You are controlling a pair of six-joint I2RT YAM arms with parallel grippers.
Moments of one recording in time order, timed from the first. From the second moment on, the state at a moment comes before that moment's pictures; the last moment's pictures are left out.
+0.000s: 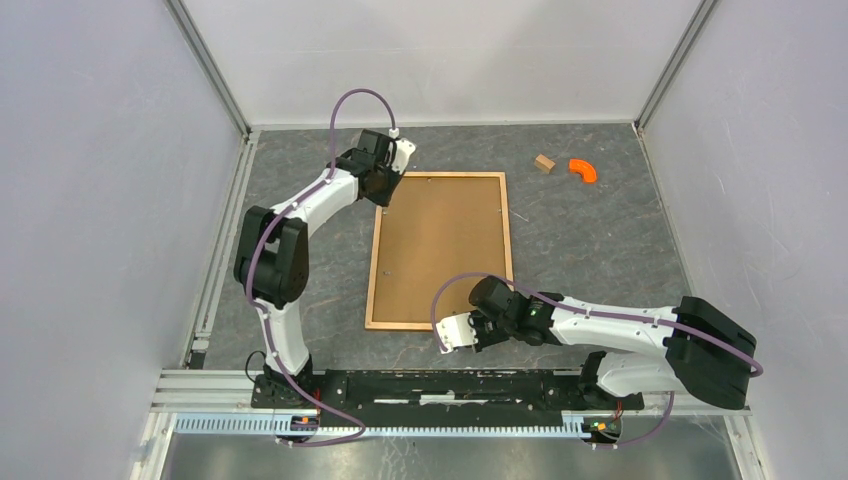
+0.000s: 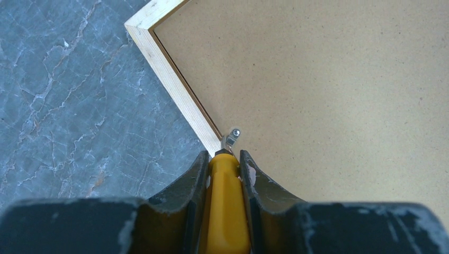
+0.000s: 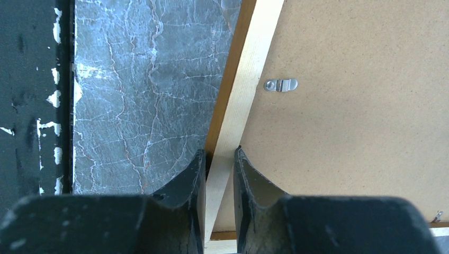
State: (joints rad) left arm -0.38 1.93 1.48 -0.48 0.00 0.25; right arm 1.07 1.25 0.55 -0.31 -0.12 -0.80
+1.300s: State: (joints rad) left arm -0.41 1.90 1.43 -0.50 0.00 0.26; right arm 1.07 1.26 0.55 -0.32 -0.12 -0.80
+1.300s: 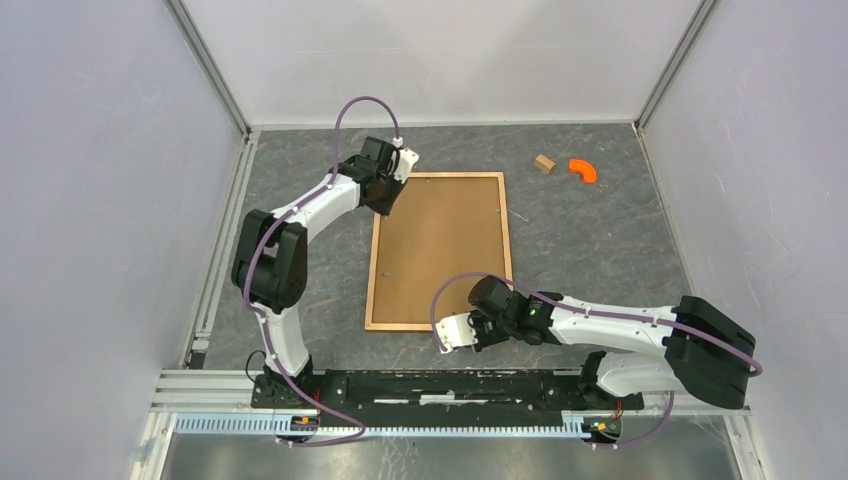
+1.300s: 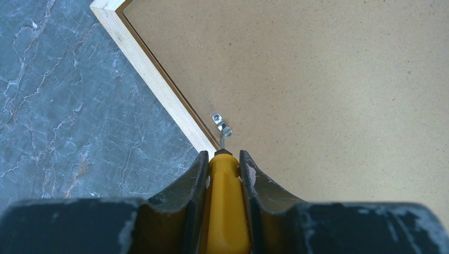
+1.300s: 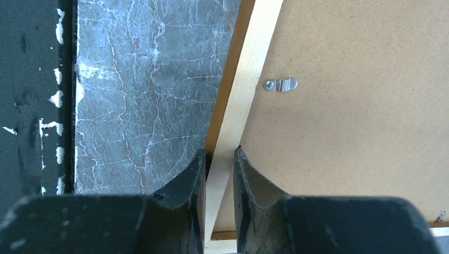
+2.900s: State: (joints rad) left arm -0.41 1.97 1.55 -0.54 0.03 0.21; right arm 1.07 1.27 0.56 -0.33 -0.12 -0.80
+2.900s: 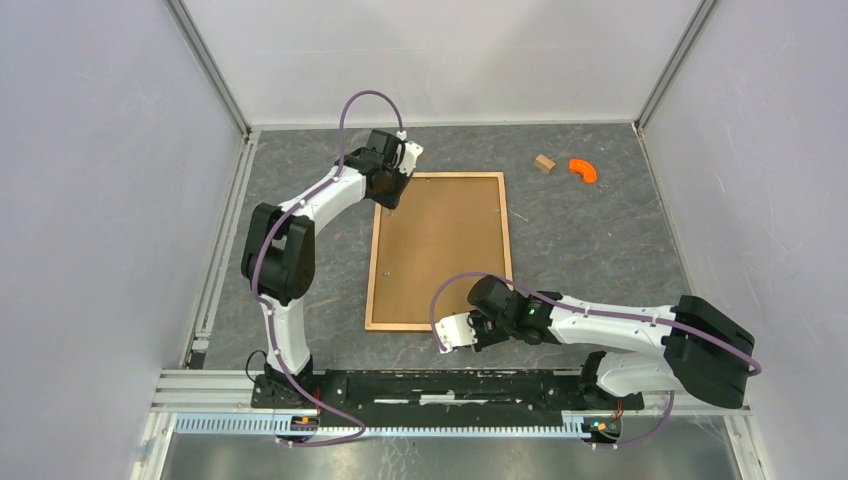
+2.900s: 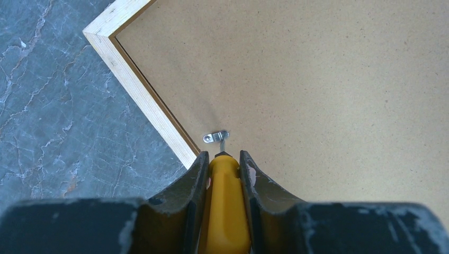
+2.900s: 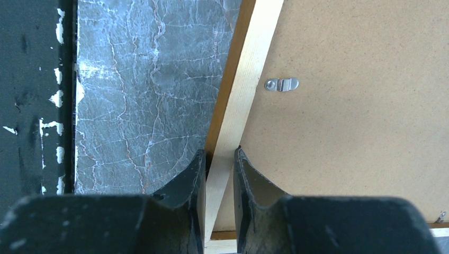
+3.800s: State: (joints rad) left arm -0.36 1.55 1.43 -0.58 0.14 0.11; right arm 0.48 1.03 0.58 -0.22 -0.25 -0.42
